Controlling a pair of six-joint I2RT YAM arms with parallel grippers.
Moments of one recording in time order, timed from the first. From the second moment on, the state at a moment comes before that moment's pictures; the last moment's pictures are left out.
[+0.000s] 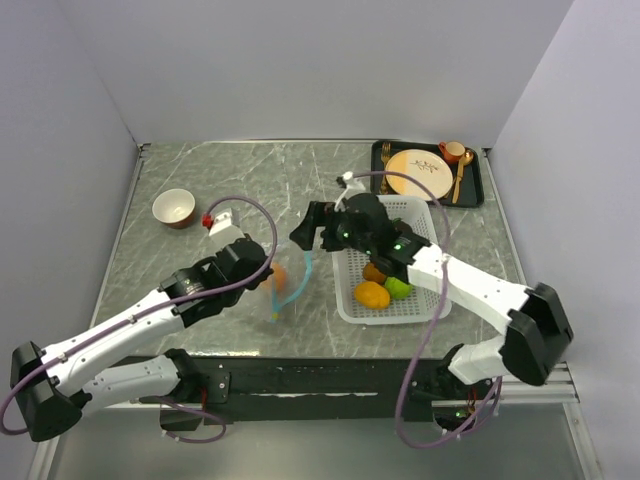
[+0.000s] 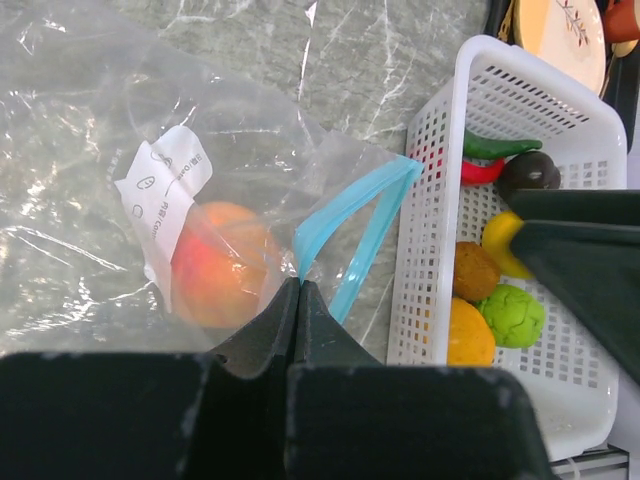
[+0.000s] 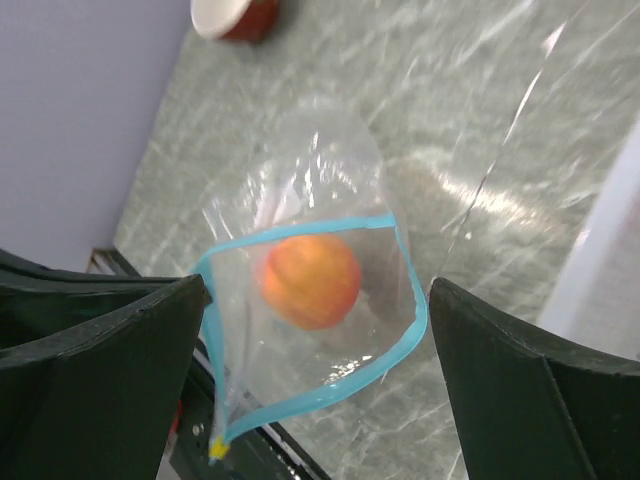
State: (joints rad) left arm -0.89 0.97 0.84 -0.53 -0.57 -1.05; right arm 0.77 1.38 1.04 -0.08 -0.04 0.66
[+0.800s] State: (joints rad) left arm -0.89 0.82 0.79 -0.56 -0.64 -1.15; right arm 0.60 1.27 0.91 -0.15 -0.15 0.66
